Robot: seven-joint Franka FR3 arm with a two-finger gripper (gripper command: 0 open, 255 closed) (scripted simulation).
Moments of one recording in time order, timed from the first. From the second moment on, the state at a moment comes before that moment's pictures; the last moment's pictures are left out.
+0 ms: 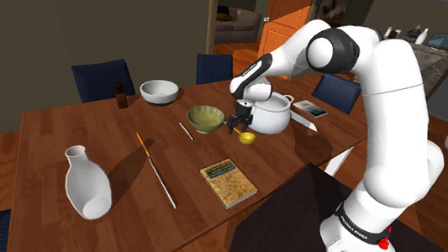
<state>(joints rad) -0.12 0.64 -0.11 -1.87 0.35 2.39 -0.34</state>
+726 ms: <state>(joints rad) -0.12 0.63 -0.12 -1.88 0.35 2.40 -0.34</state>
